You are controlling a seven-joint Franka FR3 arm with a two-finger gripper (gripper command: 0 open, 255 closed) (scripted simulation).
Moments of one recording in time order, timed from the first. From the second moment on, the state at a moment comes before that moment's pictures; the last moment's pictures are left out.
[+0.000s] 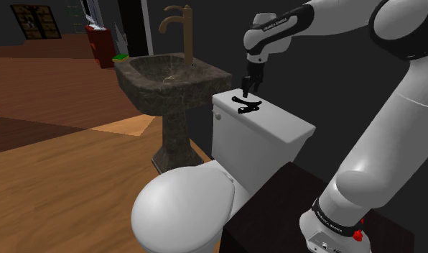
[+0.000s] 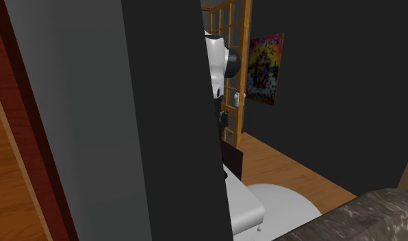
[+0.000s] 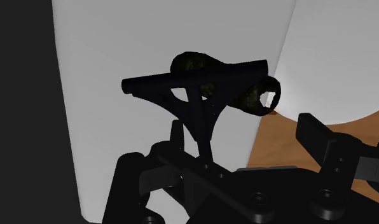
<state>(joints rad) -0.05 -0.03 -0.30 -2.05 -0.02 2.04 -0.39</state>
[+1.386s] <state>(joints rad) -0.08 0.19 -0.31 -1.96 0.07 2.15 -0.51</state>
